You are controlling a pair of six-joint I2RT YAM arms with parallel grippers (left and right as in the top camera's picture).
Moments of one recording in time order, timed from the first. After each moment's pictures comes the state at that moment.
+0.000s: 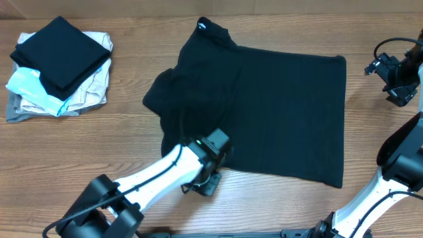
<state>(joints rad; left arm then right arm) -0.81 1.63 0.92 -0.93 0.09 -0.30 -0.48 2.14 1.93 -1.16 -0.13 0.38</state>
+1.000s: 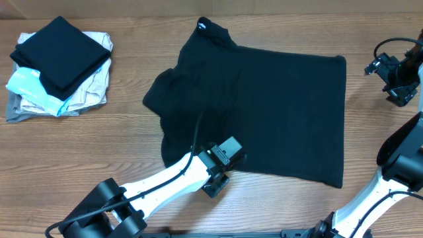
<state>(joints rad) -0.90 1.63 0.92 -0.81 -0.06 -0.15 -0.48 2.14 1.93 -1.16 -0.13 0.39</state>
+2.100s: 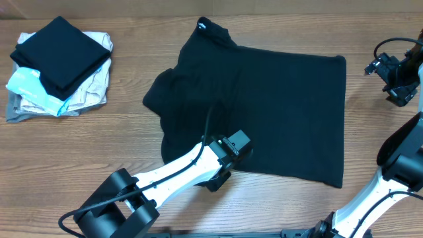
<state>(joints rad) -0.90 1.72 1.06 -0.98 -0.14 -0.14 -0.48 2.14 1.93 -1.16 -0.13 0.38</state>
